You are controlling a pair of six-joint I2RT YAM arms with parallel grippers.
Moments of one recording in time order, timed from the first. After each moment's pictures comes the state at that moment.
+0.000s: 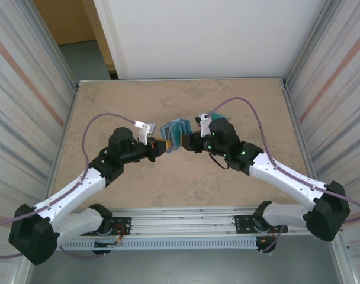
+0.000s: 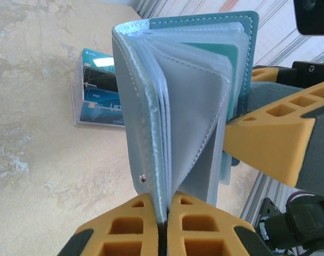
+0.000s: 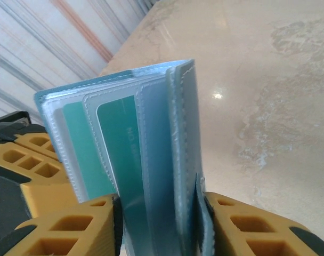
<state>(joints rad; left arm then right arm) -0.59 1.01 0.65 0.03 0.44 -0.45 0.78 1.18 0.91 -0.17 -0.09 0.49</state>
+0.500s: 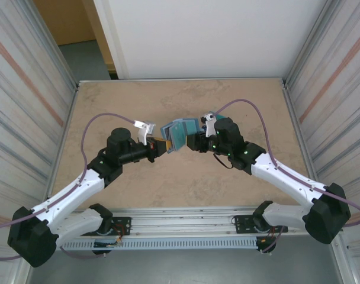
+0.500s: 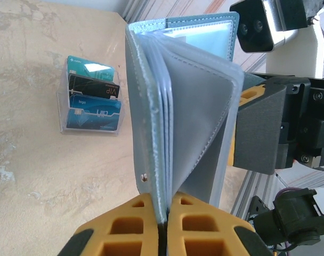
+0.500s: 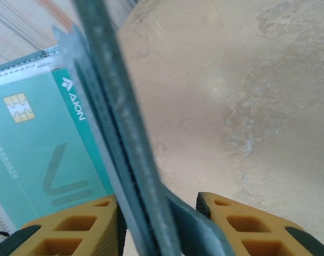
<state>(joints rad) -0.59 0.99 0.65 0.05 0.48 -0.45 0.72 1.17 0.86 -0.16 -0.17 0.51</state>
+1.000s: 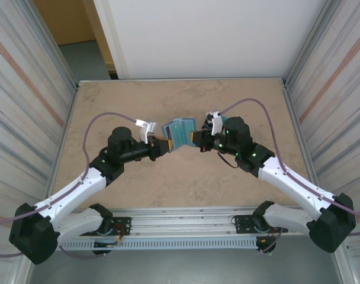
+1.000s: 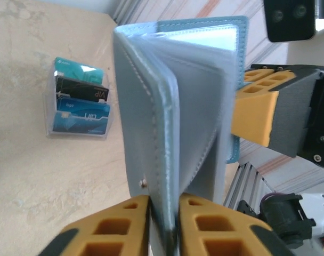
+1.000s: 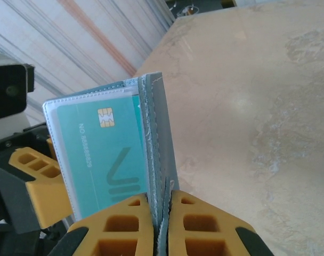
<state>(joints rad) -0.59 1.03 0.65 0.12 0.53 -0.51 0.68 1.08 0.85 -0.11 -0.28 0.52</state>
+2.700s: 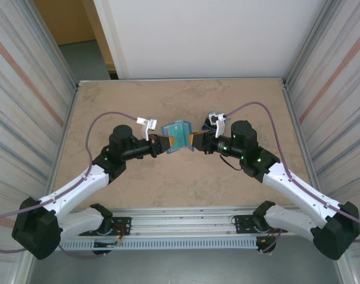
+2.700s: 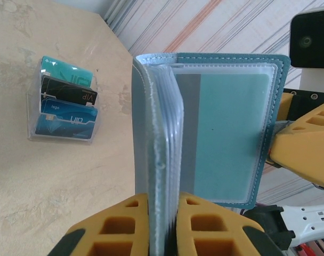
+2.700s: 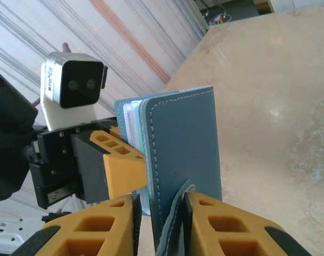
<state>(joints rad) -0.57 1.07 0.65 0.20 0.56 -0.60 0.67 0.99 0.79 -0.04 -0.37 0.59</state>
